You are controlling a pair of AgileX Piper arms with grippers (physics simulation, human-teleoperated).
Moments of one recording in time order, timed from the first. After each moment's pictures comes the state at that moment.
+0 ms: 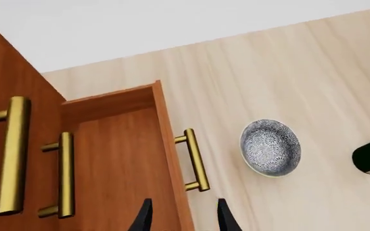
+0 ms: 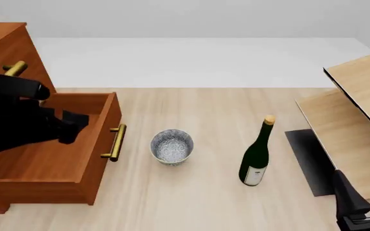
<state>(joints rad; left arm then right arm) -0.23 0.97 -0.74 0.44 0.02 0.06 0.00 0.00 0.05 0.00</state>
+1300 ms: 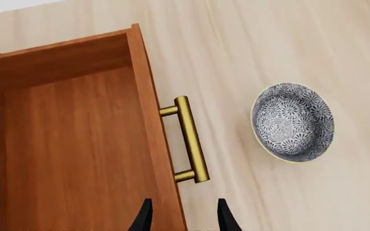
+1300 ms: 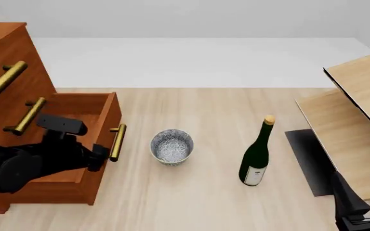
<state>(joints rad) -0.25 1.25 -0.54 0.14 -0.01 0.05 0.00 0.00 0.07 0.00</state>
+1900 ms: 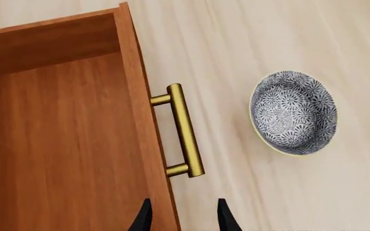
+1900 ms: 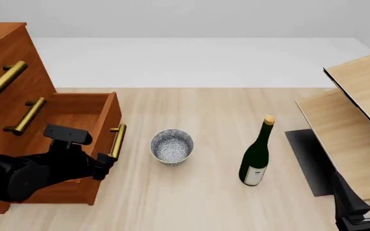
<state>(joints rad) -0.28 1.30 -0.48 0.06 -0.05 0.05 0.00 0.00 0.08 0.00</state>
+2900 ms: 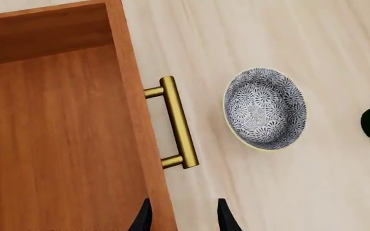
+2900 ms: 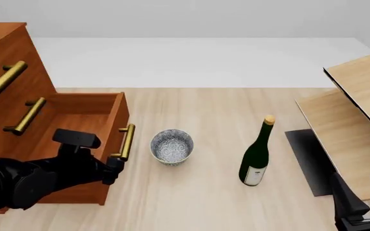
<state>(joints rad) -0.37 1.29 -0.46 0.04 -0.13 0.06 0.00 0.00 0.08 0.00</state>
